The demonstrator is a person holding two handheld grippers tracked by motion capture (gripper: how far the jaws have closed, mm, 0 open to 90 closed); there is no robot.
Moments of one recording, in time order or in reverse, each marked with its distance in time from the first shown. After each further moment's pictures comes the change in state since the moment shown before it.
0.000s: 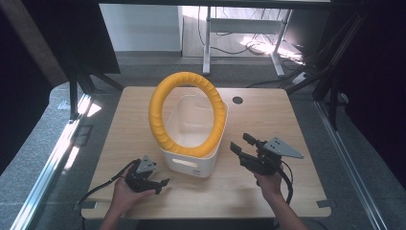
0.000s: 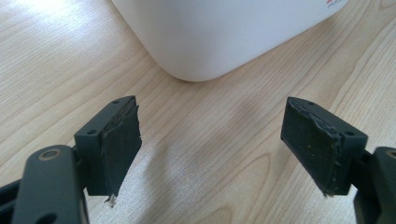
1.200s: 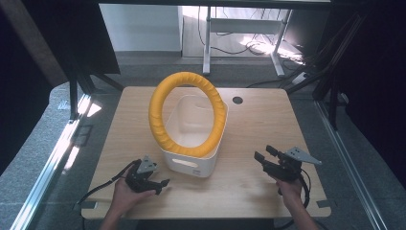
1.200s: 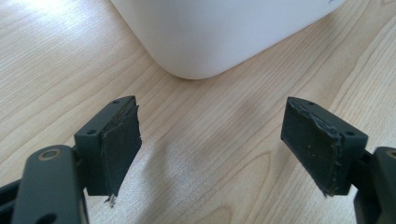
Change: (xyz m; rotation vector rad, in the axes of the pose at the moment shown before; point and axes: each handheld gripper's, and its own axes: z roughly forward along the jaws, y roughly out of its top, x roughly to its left) left arm -0.001 -0.001 0.001 0.006 0.000 0.007; right arm -0.070 -0.053 -0.033 0.127 -0.121 0.078
